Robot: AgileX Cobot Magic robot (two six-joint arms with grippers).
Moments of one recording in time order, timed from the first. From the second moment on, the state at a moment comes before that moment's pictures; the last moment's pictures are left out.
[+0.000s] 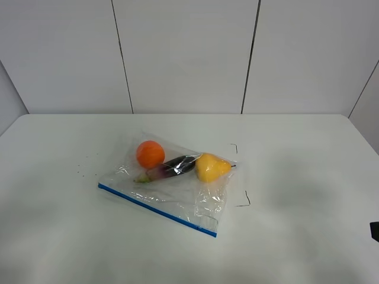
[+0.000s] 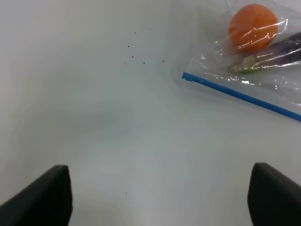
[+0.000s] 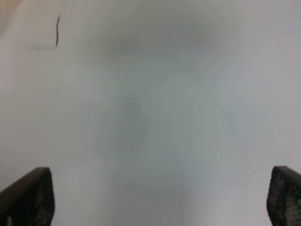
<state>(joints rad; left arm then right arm) 0.01 0.00 -0.50 0.00 1.05 0.02 0.00 0.42 -0.50 0.05 1.03 -0.04</state>
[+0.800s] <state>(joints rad) 0.01 0.00 -0.50 0.00 1.05 0.02 0.05 0.33 -0.49 0.07 1.03 -0.03</state>
